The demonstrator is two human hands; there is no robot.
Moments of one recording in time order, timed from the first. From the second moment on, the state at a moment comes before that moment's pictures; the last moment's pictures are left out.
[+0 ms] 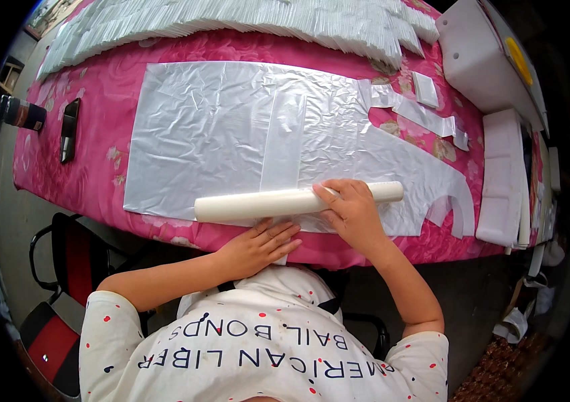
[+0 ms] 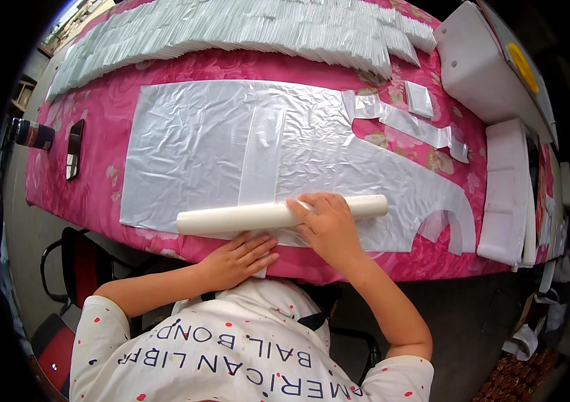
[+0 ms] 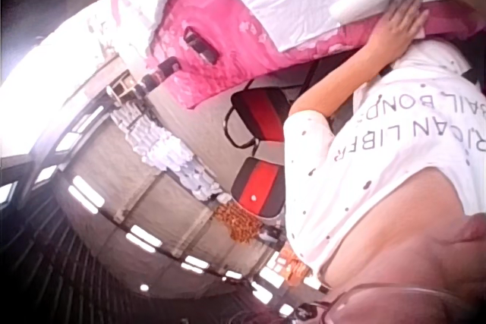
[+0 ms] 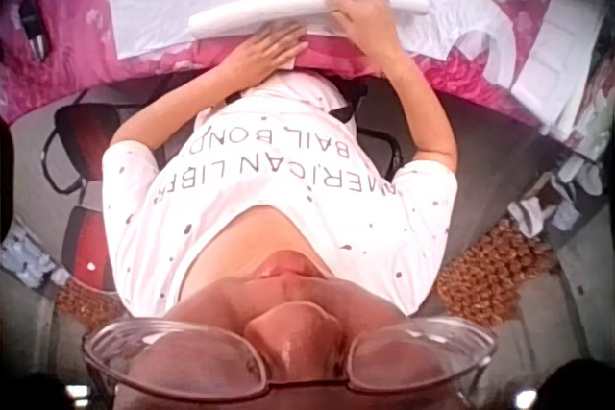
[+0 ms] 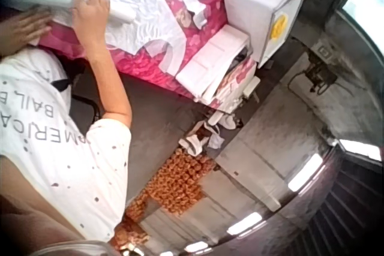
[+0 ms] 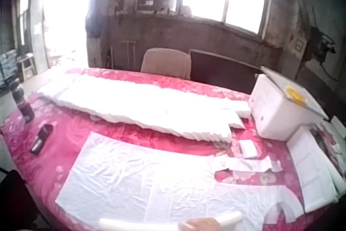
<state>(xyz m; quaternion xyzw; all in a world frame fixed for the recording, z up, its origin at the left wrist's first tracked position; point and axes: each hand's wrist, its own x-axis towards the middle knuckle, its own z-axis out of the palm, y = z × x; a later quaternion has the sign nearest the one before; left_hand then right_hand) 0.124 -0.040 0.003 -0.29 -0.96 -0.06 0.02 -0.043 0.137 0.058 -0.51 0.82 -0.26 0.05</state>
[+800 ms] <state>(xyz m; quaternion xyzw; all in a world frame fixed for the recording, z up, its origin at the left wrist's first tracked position) 0.131 -0.069 0.009 -0.31 -0.92 -0.26 0.04 -0.056 0.088 0.040 -0.64 0.70 -0.27 0.15</state>
